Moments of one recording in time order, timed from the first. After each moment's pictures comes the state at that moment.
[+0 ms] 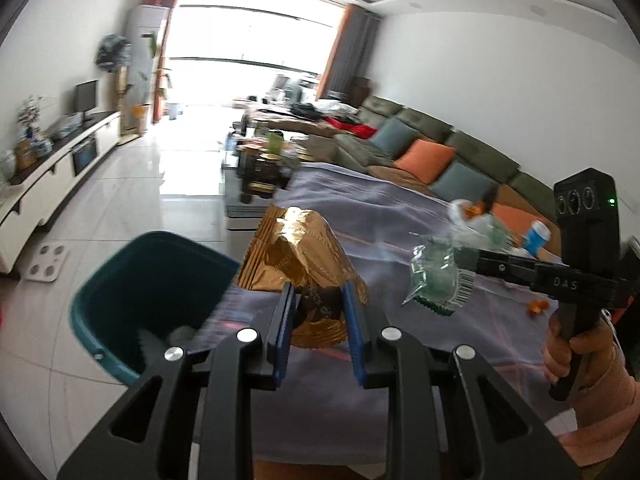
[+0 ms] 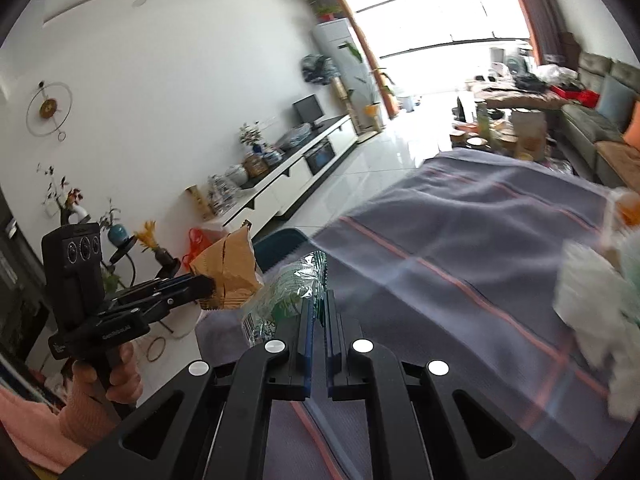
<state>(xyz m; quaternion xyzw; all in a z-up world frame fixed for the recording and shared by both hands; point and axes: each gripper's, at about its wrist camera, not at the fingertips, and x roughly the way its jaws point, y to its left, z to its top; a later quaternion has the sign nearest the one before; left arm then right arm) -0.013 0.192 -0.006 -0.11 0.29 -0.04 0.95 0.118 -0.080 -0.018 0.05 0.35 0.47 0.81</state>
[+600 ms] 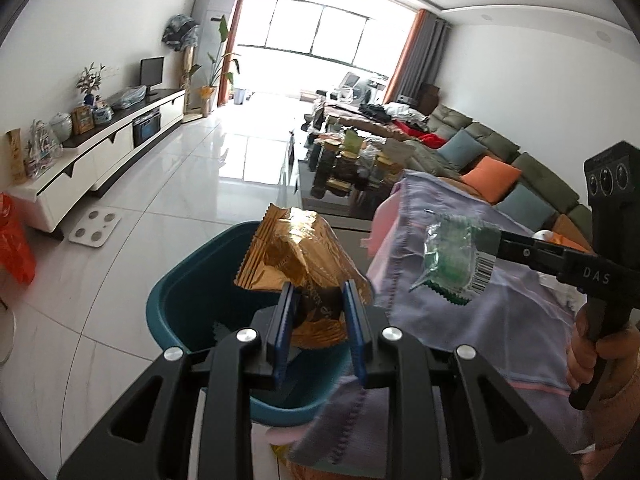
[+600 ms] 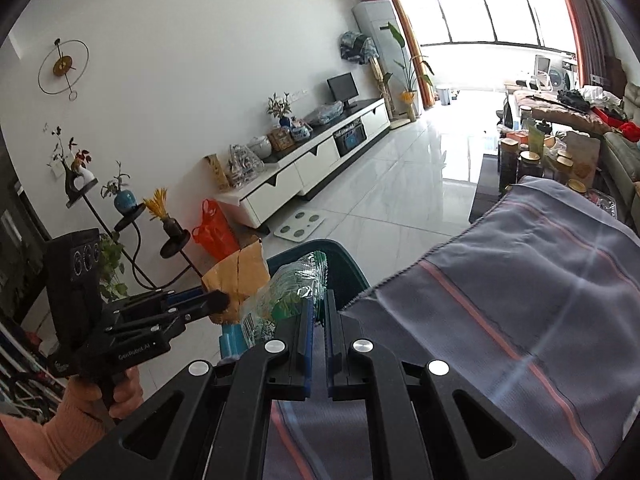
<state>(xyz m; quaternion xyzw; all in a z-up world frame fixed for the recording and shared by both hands) -0.002 0.282 -0.026 -0.15 0.31 0.07 0.94 0.144 0.038 -0.015 -0.01 0.36 0.51 0.78</state>
